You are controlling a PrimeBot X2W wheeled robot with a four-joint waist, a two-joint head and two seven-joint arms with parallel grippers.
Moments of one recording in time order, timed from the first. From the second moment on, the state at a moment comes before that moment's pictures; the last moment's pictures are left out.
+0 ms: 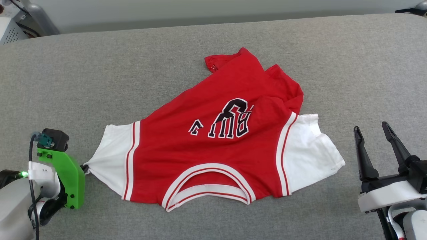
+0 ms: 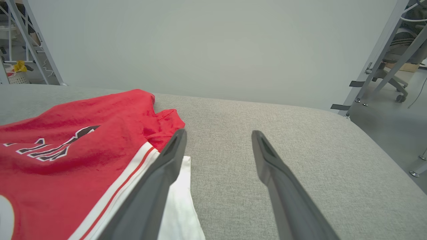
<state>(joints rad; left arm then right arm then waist) -0.65 0.89 -1.10 0.42 -1.19 0.03 0.23 -0.05 -0.22 0.00 0.03 0.17 0.13 -0.26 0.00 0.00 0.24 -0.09</state>
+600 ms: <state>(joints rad) -0.59 0.77 -1.02 0.44 -1.14 0.12 -0.17 -0.04 -0.33 -0.04 0.00 0.18 0.13 -0.25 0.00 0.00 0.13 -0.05</state>
